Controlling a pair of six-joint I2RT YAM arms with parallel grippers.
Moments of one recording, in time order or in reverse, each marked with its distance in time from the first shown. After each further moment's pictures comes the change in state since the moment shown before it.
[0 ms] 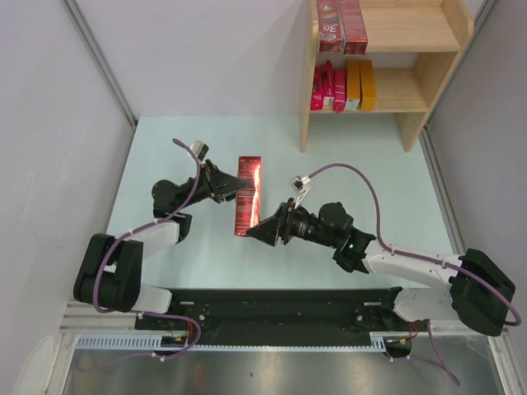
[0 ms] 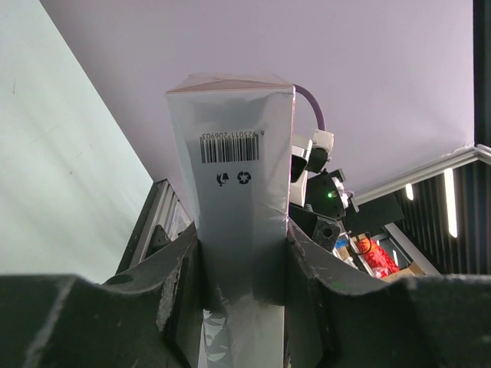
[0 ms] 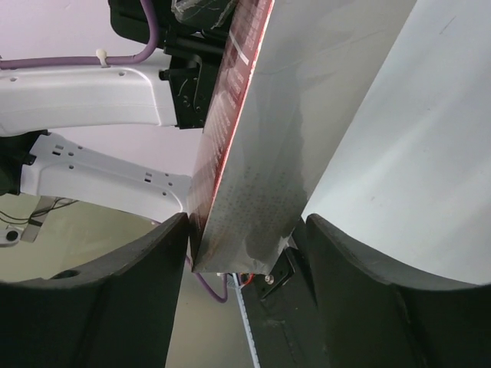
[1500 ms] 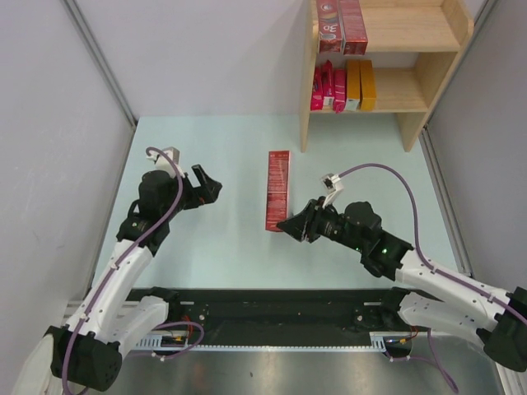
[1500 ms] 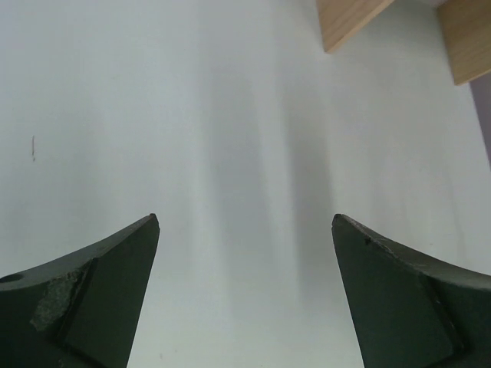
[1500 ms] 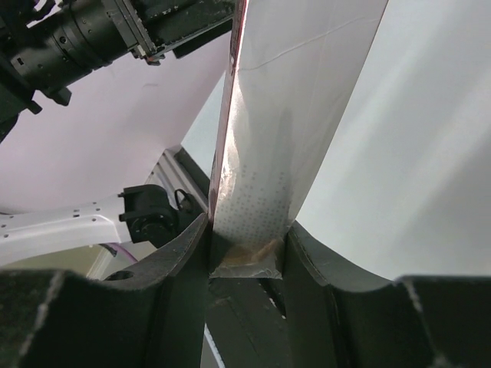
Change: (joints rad) left arm -0.033 -0.516 0.235 -1.562 -0.892 1.127; right arm -0.085 -0.294 -0.006 -0.409 0.113 -0.108
